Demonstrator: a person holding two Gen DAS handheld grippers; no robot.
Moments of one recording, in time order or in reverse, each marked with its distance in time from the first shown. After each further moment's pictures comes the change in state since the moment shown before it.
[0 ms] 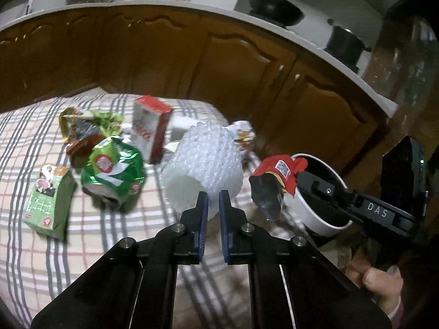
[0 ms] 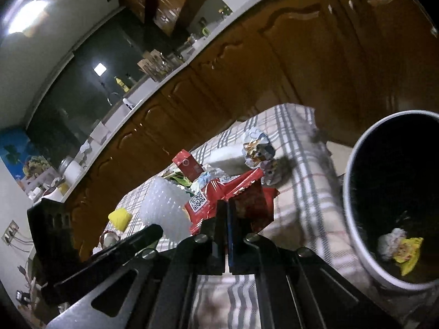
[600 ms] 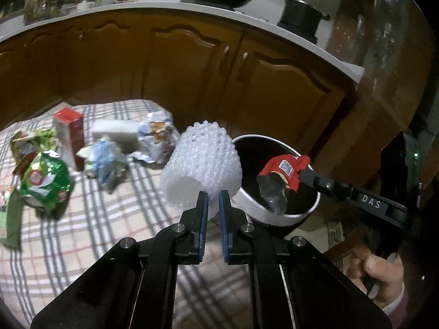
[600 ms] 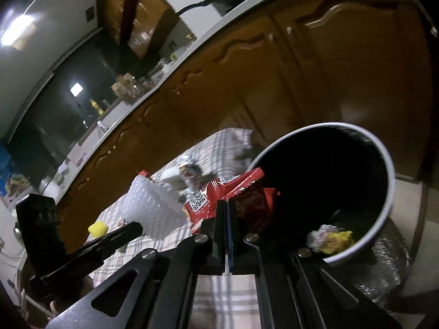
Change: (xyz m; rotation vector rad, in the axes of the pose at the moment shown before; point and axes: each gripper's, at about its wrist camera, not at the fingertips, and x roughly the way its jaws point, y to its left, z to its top) left arm 0.023 -0.090 -0.003 0.155 0.048 -0.109; right arm -0.086 -0.066 -0.005 0.063 -0.109 -0.160
